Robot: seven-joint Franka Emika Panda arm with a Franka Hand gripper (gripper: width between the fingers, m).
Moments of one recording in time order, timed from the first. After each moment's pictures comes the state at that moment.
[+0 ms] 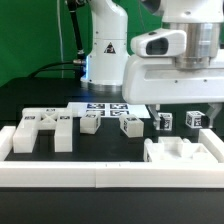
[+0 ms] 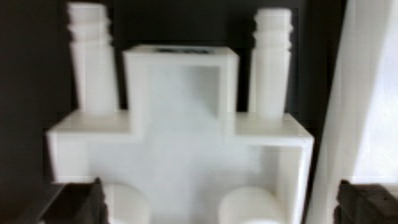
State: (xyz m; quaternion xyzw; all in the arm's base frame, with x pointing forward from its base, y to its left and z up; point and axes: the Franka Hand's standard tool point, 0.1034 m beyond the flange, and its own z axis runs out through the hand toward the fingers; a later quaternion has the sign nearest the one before) arm 0.571 0.081 0.064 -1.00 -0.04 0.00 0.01
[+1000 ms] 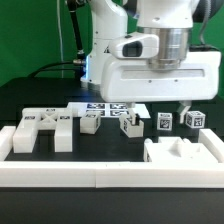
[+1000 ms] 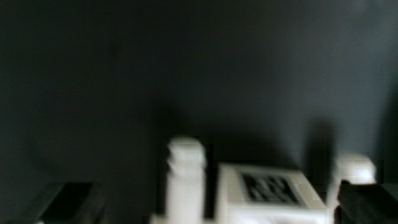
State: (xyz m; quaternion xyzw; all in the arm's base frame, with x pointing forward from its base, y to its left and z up) arm 0.525 0.039 0.044 -1.00 -0.07 0.01 0.00
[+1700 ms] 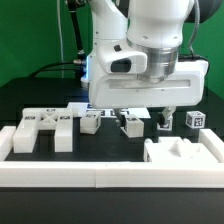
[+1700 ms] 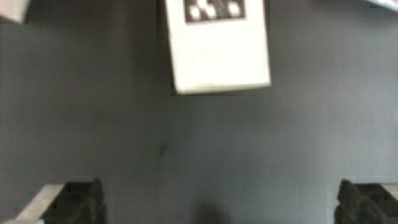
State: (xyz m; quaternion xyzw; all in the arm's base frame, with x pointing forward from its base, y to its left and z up) arm 0.493 0.030 0.036 -0.98 -0.07 0.19 -0.01
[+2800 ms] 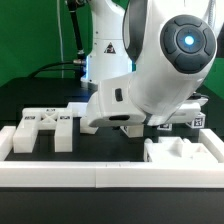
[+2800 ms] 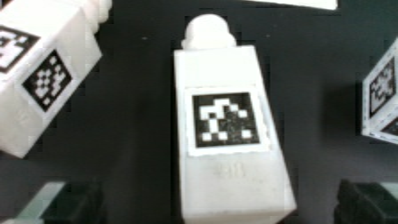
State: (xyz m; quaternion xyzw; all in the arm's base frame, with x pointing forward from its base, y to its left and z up) arm 0.476 0.026 0.013 -0.90 -0.07 0.42 -0.02
